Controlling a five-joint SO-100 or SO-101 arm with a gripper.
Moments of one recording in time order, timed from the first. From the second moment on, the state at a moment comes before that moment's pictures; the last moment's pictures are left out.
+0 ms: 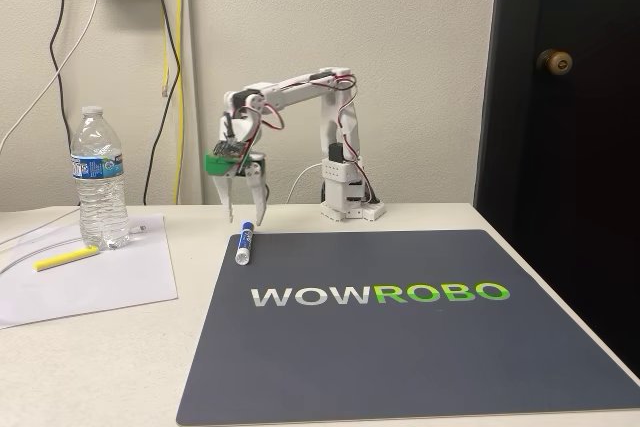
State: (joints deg) arm 45.5 85.7 90.4 73.3 -134.2
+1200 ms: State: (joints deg) arm 46.6 81.2 100.2 58.0 -139.1
